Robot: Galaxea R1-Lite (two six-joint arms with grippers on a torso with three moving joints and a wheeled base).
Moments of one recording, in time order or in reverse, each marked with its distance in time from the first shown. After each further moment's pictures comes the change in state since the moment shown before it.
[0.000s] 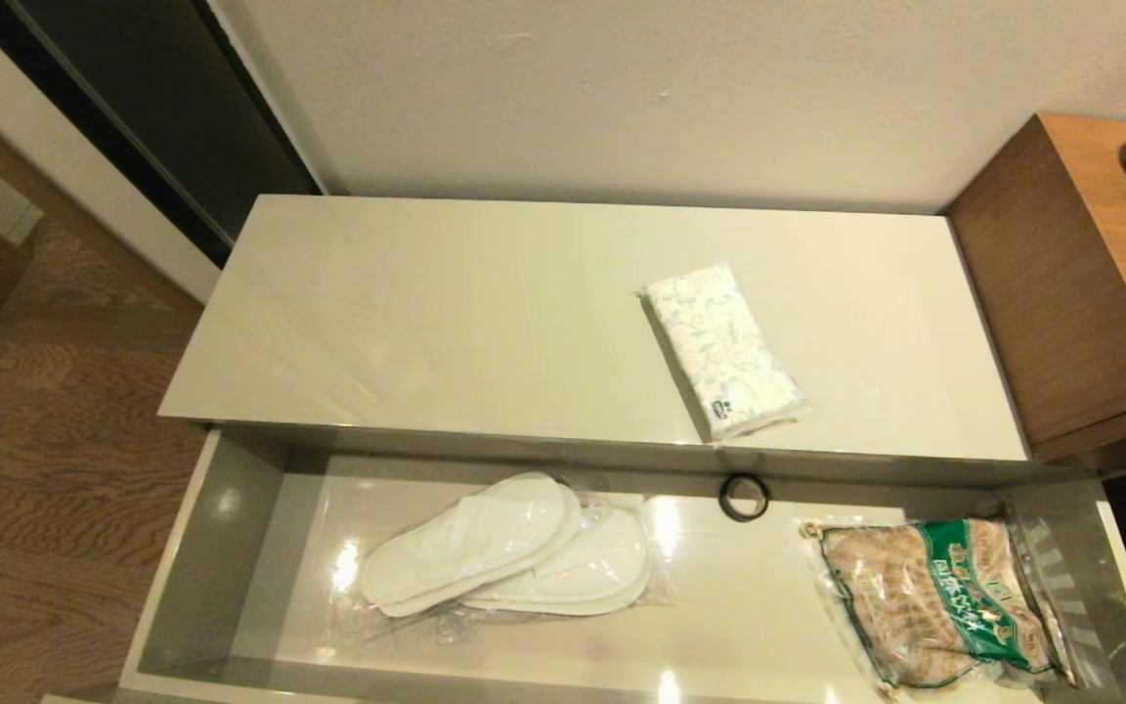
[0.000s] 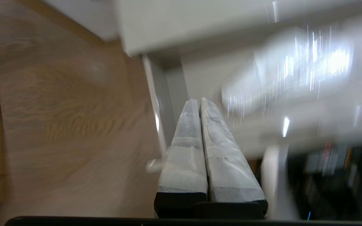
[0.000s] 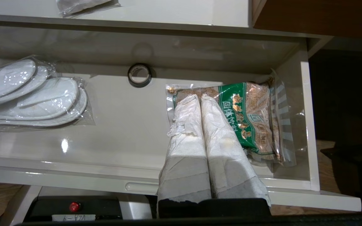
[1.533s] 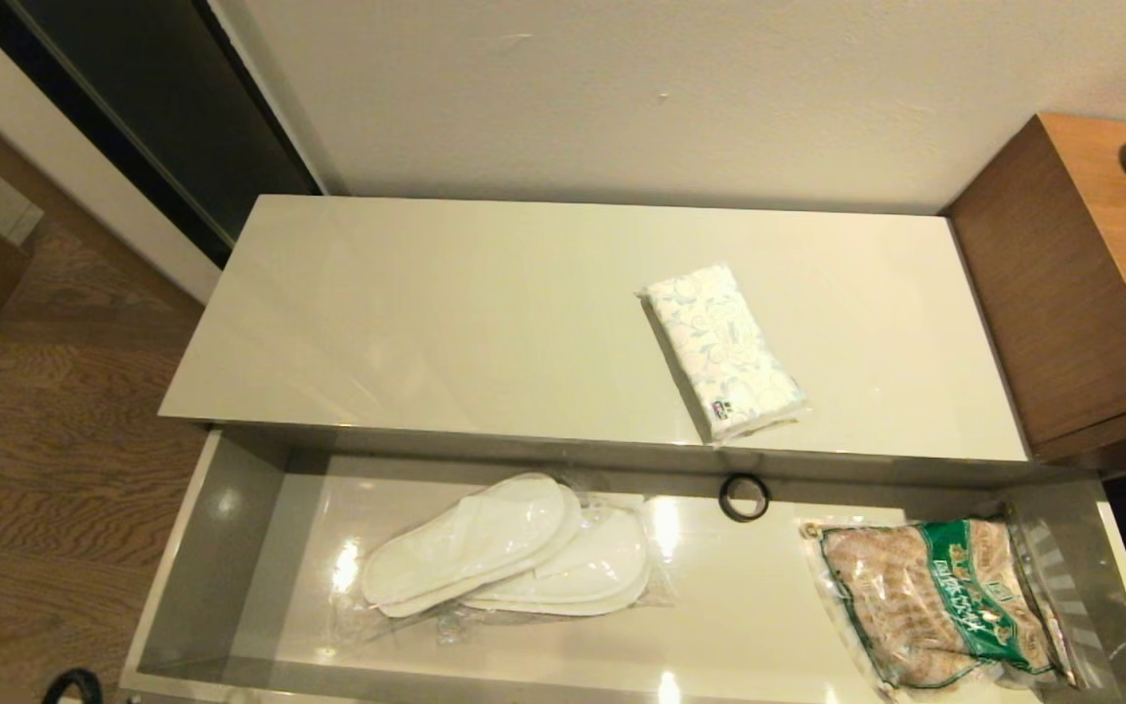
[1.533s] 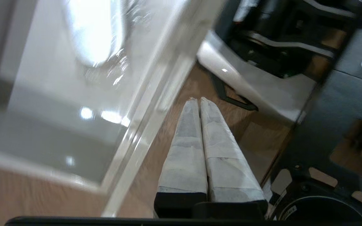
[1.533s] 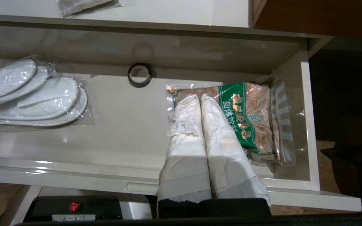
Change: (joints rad) left arm -0.305 0.395 0.611 -0.399 -0.175 0.538; right arm 0.000 0.000 0.000 0.000 0.000 0.000
